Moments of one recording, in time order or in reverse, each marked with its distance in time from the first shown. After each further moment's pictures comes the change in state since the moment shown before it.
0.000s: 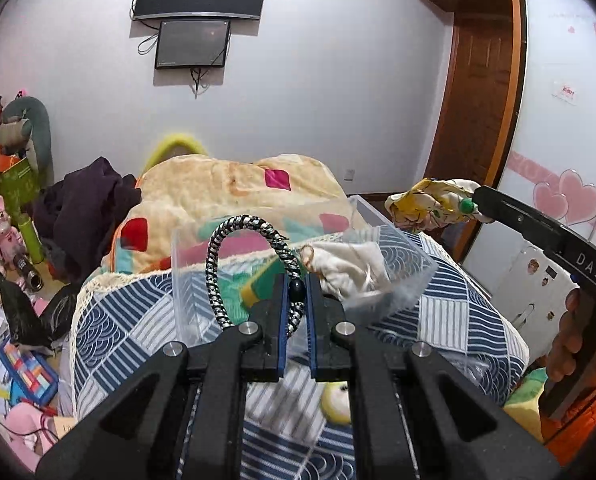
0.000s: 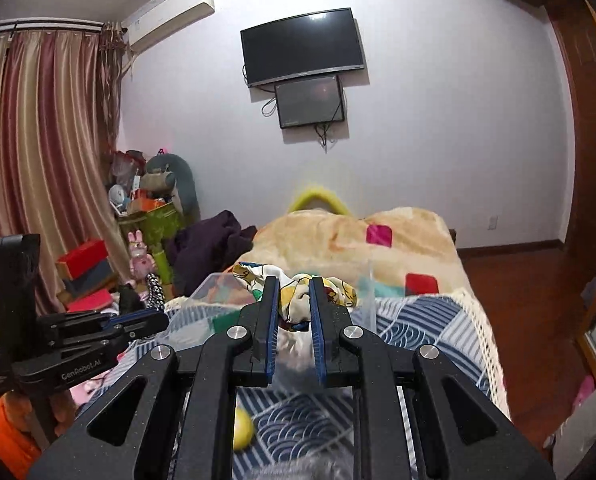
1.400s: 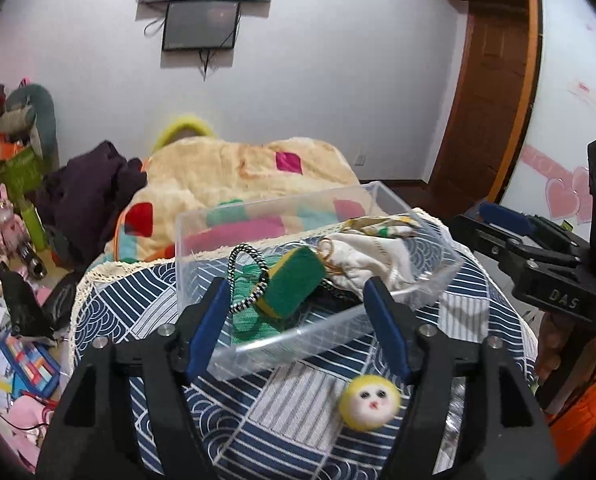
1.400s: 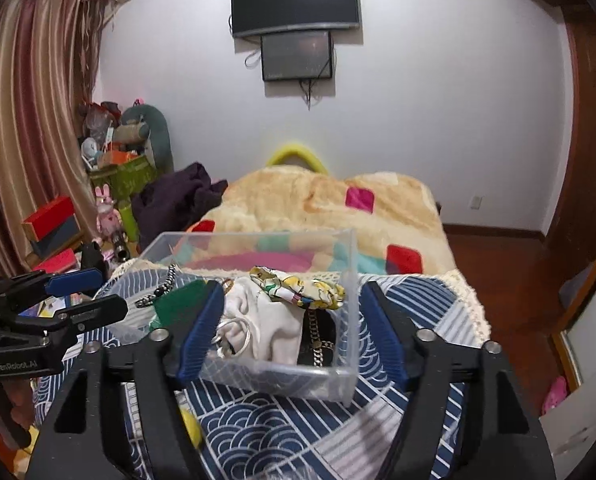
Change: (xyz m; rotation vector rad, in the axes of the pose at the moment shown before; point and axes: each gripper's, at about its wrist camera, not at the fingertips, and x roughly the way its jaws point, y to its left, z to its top) left arm 0.011 0.007 -0.004 -0.011 0.047 0.036; right arm 0.021 -0.014 -0.006 -0.051 0.138 -0.087
